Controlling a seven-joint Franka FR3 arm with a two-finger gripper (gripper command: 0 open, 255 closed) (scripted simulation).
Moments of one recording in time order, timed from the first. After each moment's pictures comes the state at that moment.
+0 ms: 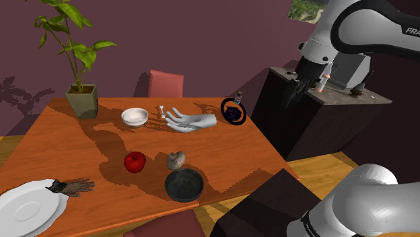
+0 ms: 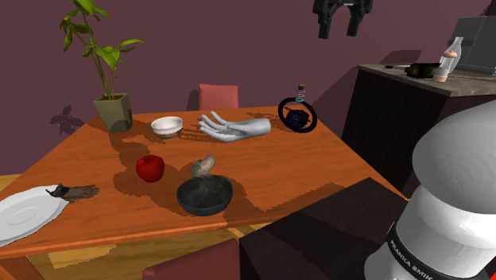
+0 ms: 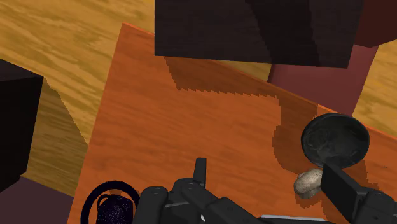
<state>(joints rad) -0.02 -0.79 -0.05 -2.36 -0.05 1.61 -0.11</state>
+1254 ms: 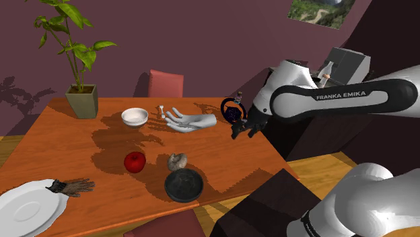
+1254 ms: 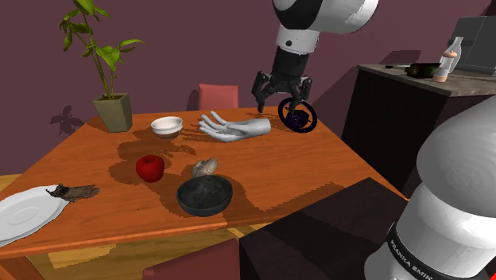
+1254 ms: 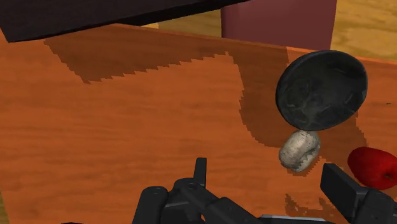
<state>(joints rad) 0.03 -0.58 0.09 -2.75 0.19 2.36 0.21</state>
